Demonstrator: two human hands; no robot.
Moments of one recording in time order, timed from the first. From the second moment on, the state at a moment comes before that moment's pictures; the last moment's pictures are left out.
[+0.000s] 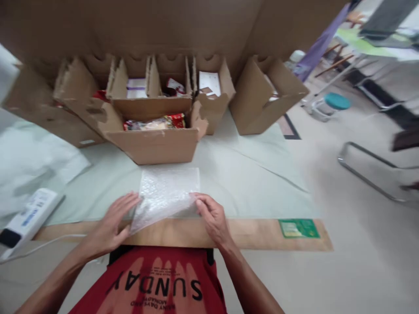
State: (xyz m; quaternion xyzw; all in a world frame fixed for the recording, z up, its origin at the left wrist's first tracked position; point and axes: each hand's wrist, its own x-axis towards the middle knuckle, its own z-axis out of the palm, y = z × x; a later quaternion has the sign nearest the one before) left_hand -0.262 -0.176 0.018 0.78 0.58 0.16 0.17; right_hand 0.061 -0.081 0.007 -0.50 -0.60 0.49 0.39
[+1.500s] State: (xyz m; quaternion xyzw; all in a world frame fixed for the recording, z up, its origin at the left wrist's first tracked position) left_hand -0.226 -0.103 0.026 0.54 0.81 0.02 0.22; right_hand 0.025 -0.014 0.011 -0.65 -0.71 0.23 0.14
